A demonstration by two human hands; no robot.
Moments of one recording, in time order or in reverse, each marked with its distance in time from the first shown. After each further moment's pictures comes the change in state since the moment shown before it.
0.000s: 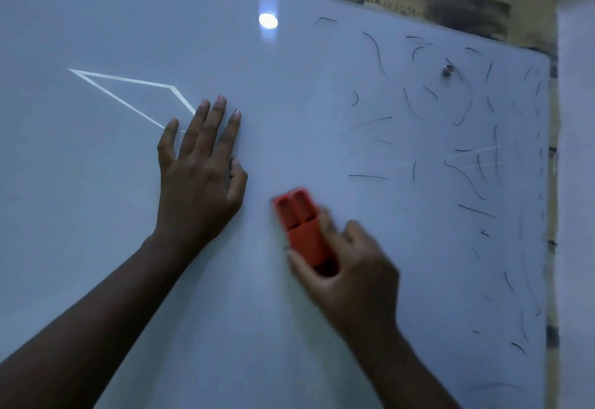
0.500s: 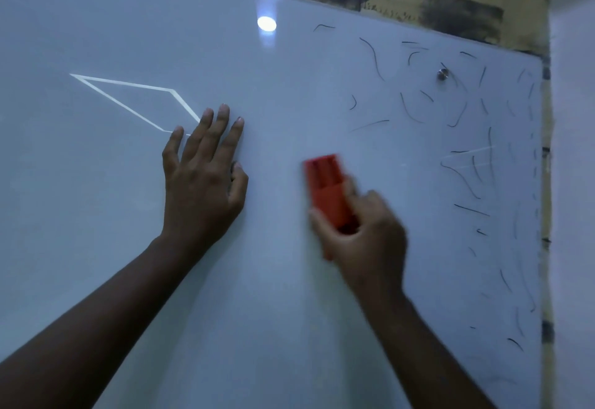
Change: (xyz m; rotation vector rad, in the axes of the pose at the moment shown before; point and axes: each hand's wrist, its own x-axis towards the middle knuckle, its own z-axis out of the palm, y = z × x) left_hand -0.001 0.003 -0.002 -0.057 0.038 -0.017; right_hand 0.041 0.010 -0.003 0.107 0.046 0.167
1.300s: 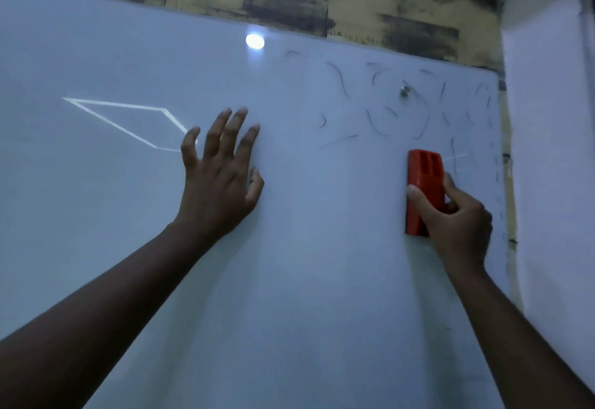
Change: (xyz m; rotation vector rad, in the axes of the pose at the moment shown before) left_hand 0.040 0.037 0.002 0.155 -0.140 0.125; right_hand 0.061 0.137 -0.070 0.057 0.148 0.297
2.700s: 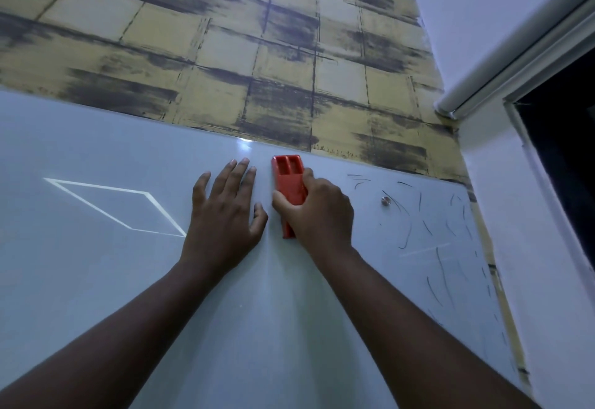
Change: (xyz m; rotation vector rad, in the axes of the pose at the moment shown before) left_hand 0.114 0.000 0.025 -0.088 0.046 -0.078; right_hand 0.080 -0.201 0.116 -0.139 -0.041 -0.492
